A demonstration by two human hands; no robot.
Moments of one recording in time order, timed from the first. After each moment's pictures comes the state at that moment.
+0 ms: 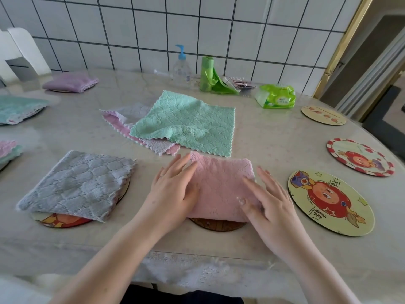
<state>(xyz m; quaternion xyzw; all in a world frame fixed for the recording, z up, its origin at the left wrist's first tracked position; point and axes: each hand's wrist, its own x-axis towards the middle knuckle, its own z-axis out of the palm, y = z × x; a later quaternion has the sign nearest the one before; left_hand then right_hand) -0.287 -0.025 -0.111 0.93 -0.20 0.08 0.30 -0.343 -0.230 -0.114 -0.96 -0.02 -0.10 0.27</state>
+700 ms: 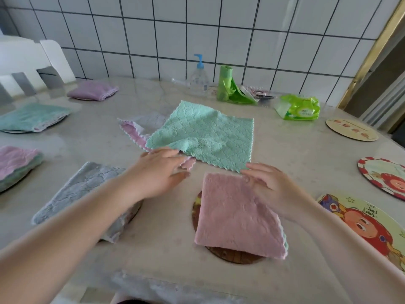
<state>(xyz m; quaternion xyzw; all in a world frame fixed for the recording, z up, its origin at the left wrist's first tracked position) -0.212 0.027 -0.070 0.98 -0.21 0.00 0.05 -0.244 -0.236 -0.086 -0.96 -0.11 -0.01 0.24</state>
